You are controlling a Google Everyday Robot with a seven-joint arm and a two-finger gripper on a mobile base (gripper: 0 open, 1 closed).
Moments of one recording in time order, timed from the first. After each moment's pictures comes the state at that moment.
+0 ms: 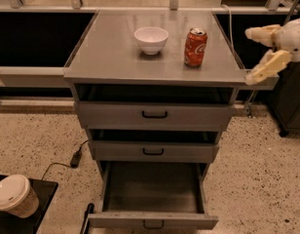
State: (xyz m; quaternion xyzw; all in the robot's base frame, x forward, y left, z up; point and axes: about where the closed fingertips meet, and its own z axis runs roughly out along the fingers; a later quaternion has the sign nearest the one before) arm 0.617 -0.273 0.945 -0.56 0.67 0.21 0.44
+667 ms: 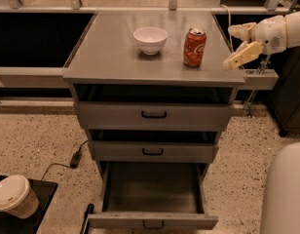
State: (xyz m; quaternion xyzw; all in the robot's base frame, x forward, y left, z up) arm 0.693 -0.240 0.932 -0.51 0.68 0.26 0.47
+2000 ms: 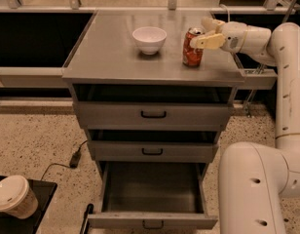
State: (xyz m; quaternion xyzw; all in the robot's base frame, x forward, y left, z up) arm 0.788 -0.175 0.944 -0.38 0.57 0.41 0.60
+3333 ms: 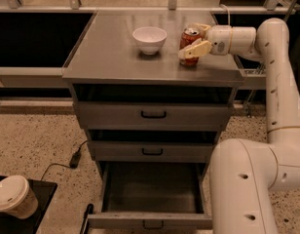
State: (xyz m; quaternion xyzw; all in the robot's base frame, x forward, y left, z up) arm 0.788 -0.140 0.914 -0.44 0.58 0.38 0.57
